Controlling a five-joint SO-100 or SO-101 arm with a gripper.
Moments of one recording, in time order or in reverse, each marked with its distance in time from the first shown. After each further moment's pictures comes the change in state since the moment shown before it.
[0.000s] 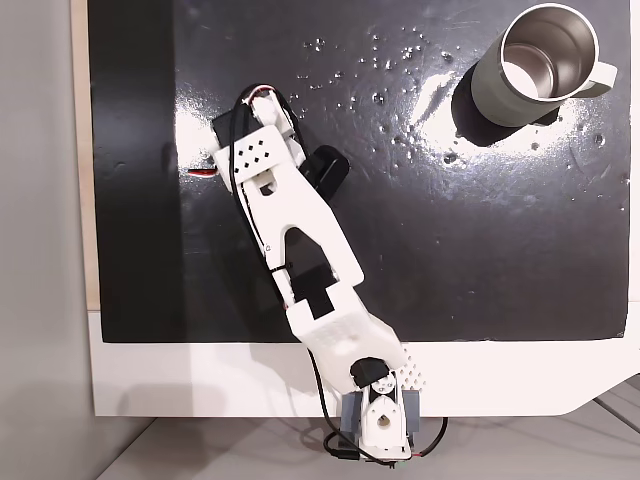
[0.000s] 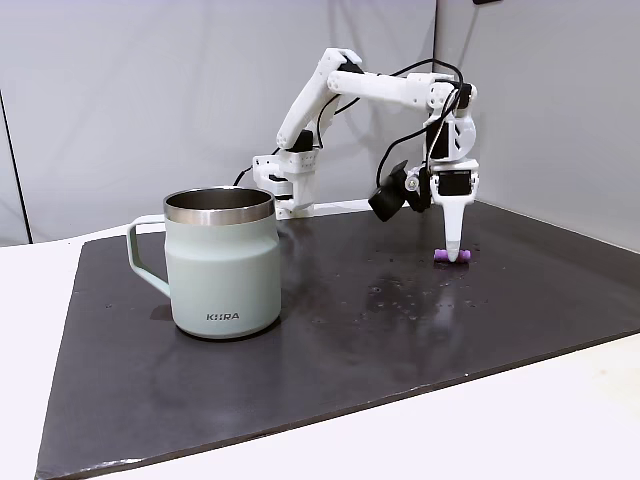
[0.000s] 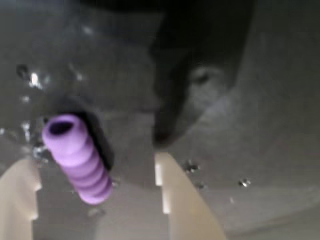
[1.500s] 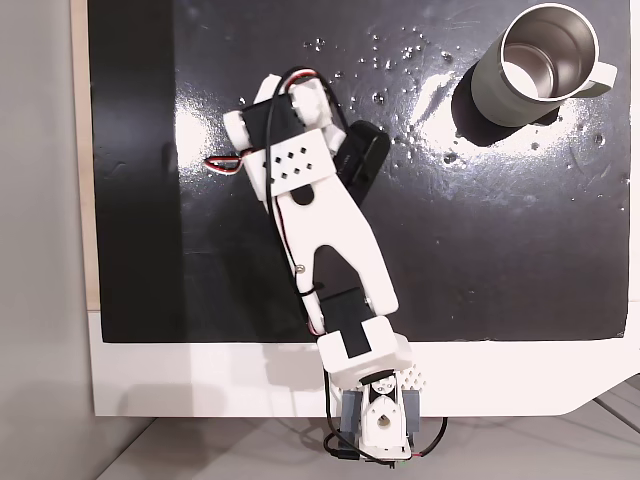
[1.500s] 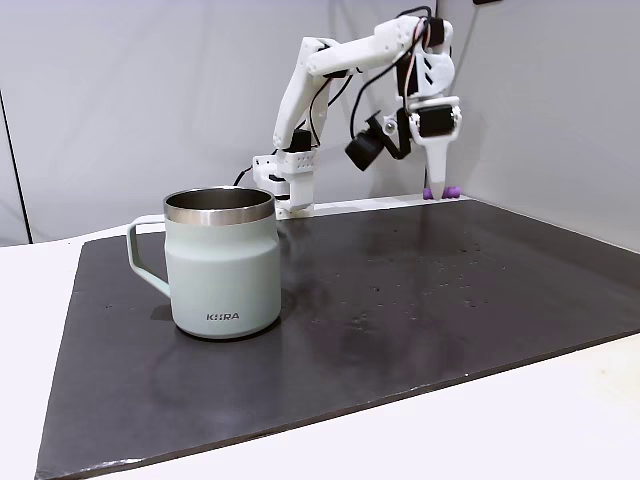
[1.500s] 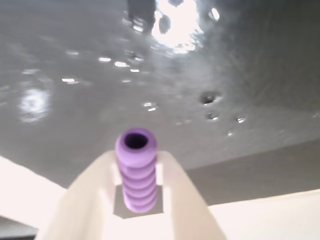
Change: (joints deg) arm 7.7 15.7 -4.0 13.7 -15.0
